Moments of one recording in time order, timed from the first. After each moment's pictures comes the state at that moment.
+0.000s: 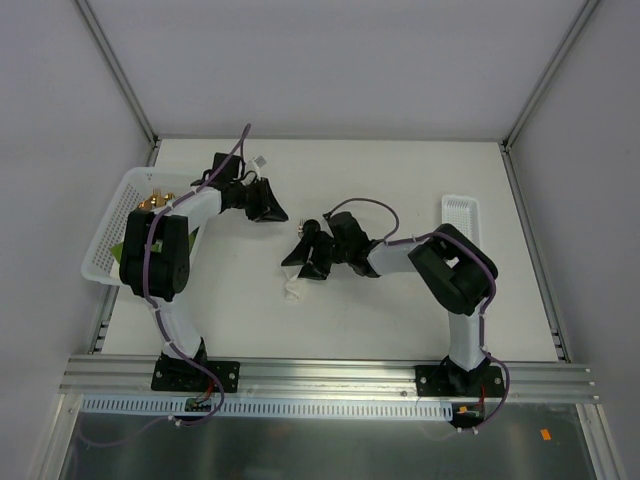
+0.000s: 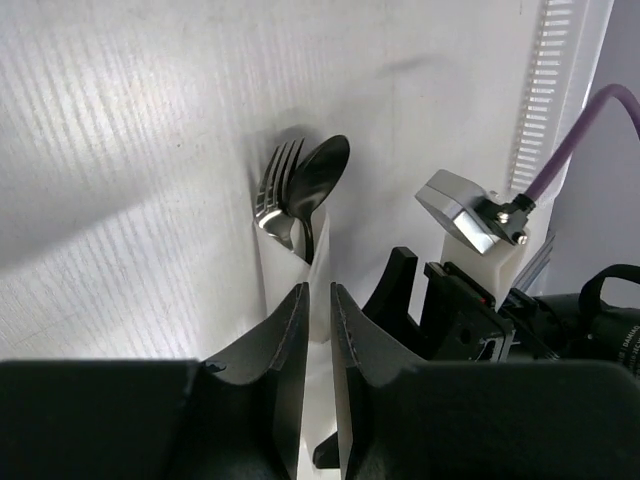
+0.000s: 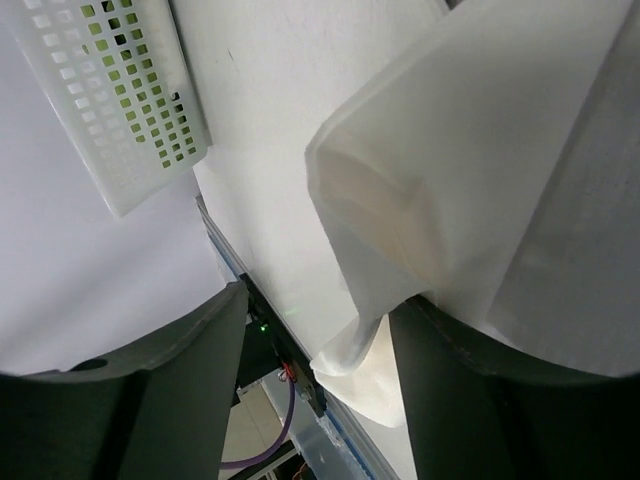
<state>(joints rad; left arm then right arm) -0.16 1.87 1.23 -0.29 0.72 -0.46 0.77 1.98 0.98 0.37 -0.47 1.21</state>
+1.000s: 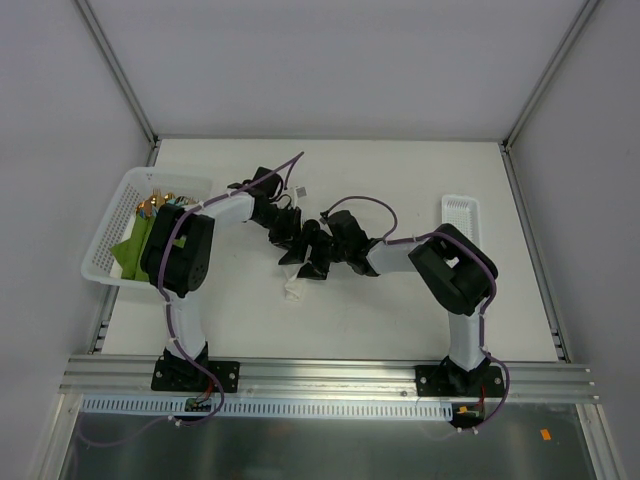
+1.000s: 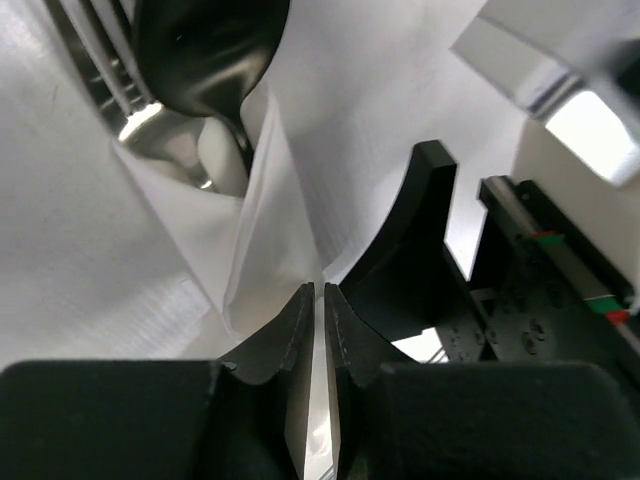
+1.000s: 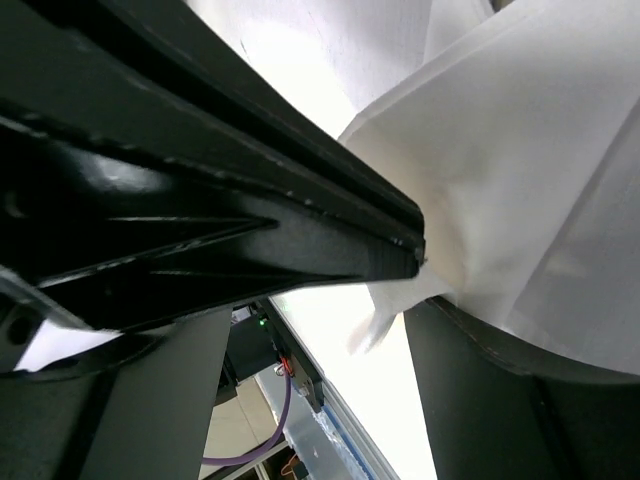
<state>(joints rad) -0.37 1.95 1.29 -0.54 0.69 -0.24 0.77 1.98 0.99 0.35 -0.49 1.18</state>
